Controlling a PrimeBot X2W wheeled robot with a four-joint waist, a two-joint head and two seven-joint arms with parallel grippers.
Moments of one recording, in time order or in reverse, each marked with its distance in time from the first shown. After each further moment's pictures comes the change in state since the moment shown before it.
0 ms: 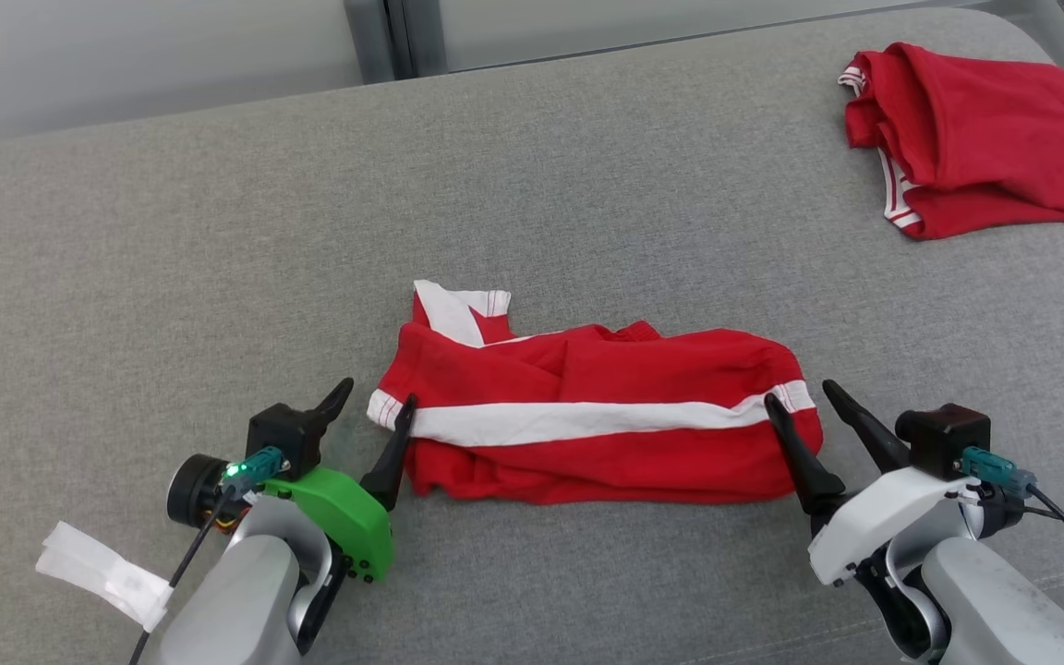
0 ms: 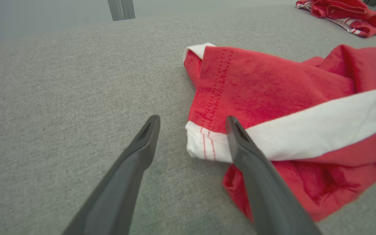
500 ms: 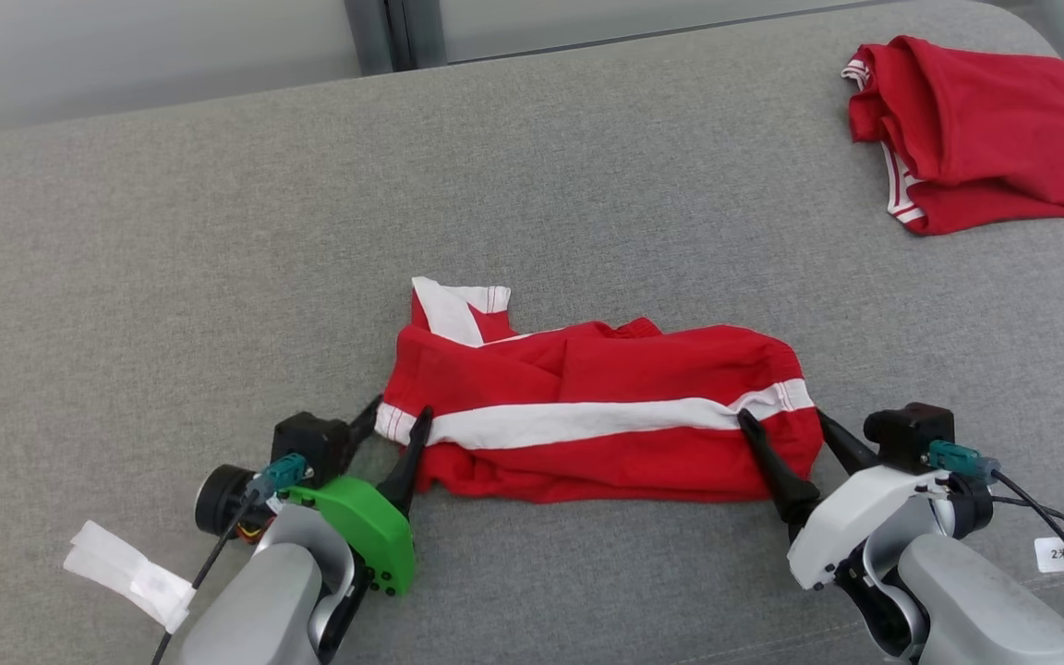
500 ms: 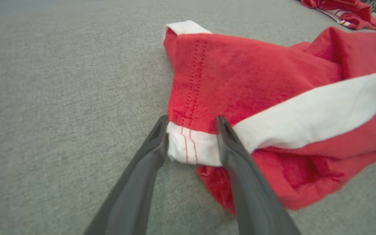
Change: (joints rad) left arm -0.013 -0.007 -0.076 0.022 -0.080 0.000 0.000; right arm -0.079 -0.011 0.144 0.102 0.121 0.000 0.000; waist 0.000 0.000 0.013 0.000
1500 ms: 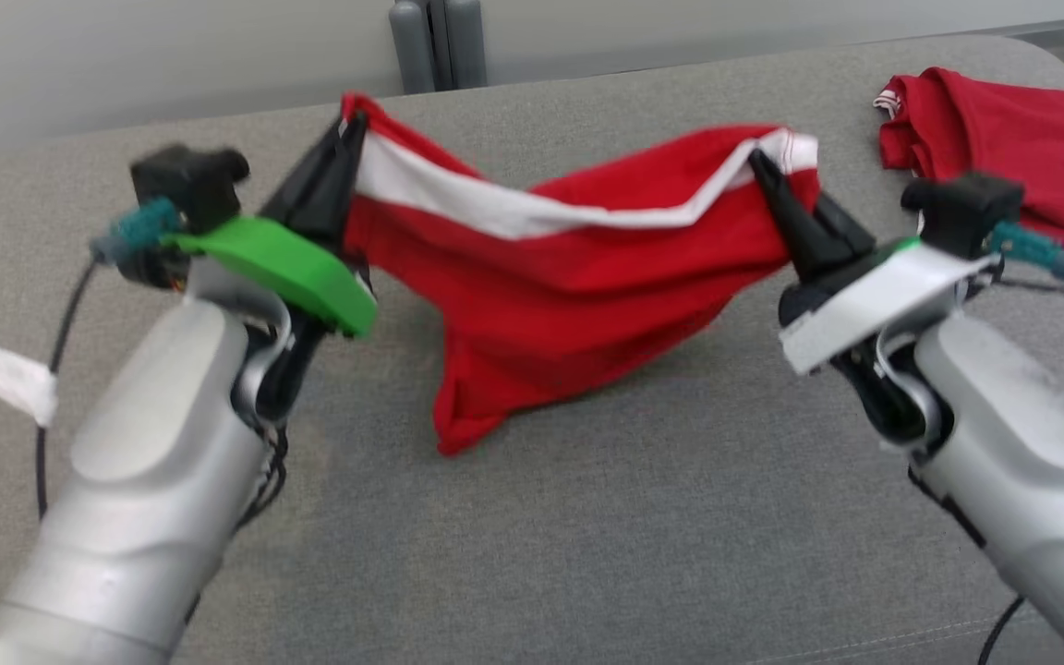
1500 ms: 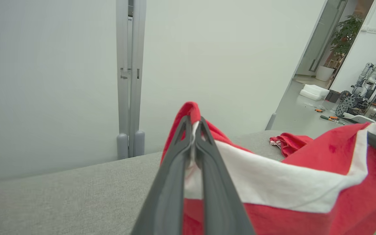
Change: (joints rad) left arm -0.292 0.069 0.053 -0.234 -0.224 0.000 0.085; right arm -0.297 -0.064 0.022 -0.213 0.097 0.000 0.000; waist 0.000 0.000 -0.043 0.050
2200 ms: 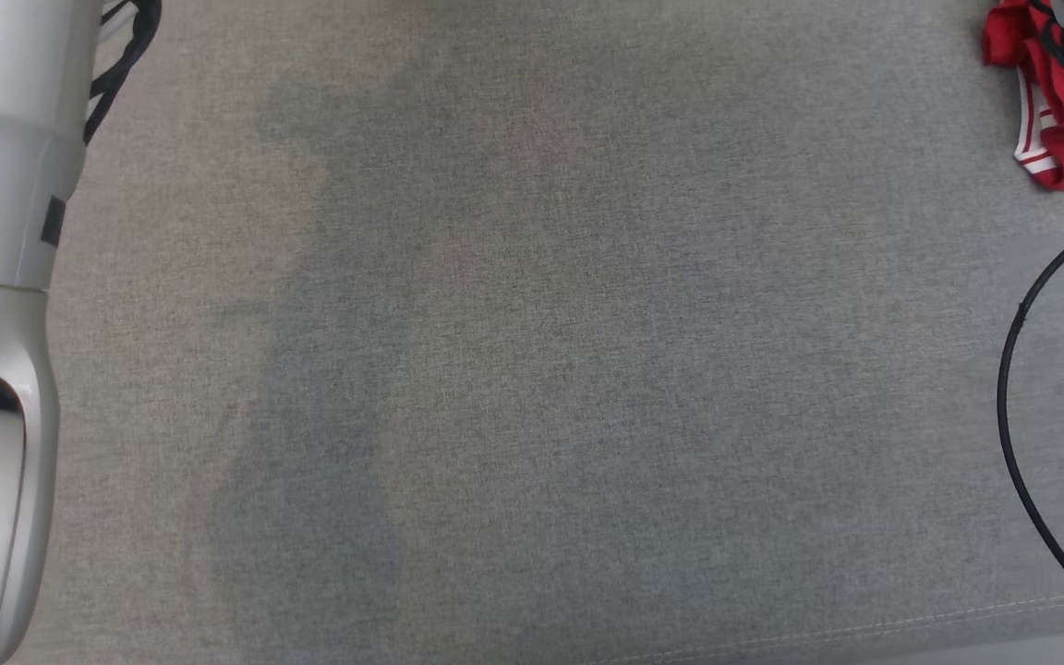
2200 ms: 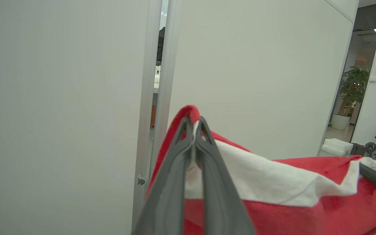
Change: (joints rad) left arm -0.791 -0.051 0.035 0.286 -0.060 0.000 0.005; right arm -0.805 -0.033 0.150 0.282 0.318 0.000 0.012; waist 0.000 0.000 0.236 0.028
